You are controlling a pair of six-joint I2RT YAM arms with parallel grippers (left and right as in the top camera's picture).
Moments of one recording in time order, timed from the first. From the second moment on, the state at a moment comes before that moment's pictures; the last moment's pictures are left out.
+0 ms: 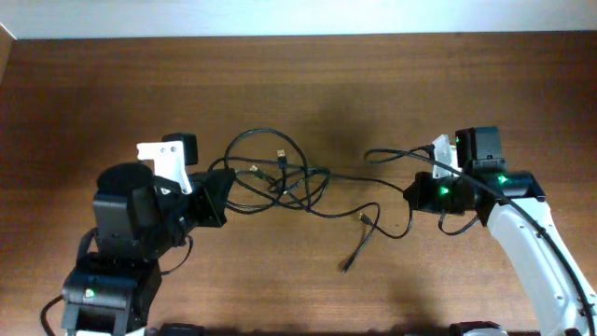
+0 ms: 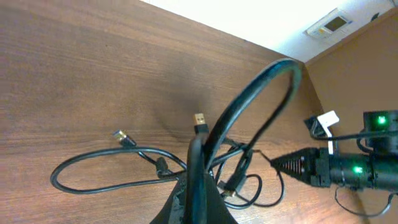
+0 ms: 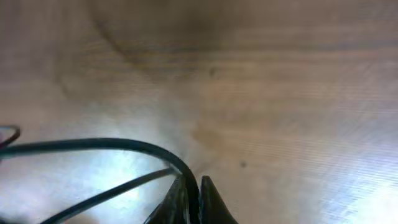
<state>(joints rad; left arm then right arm) -0.10 0.84 1.06 -0.78 0.40 -0.40 0.05 1.35 0.95 -0.80 -0.36 0.21</state>
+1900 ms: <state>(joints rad) -0.09 0.98 1.06 -0.75 0.67 -0.22 0.56 1.33 0.97 -0.13 -0.76 0.36</state>
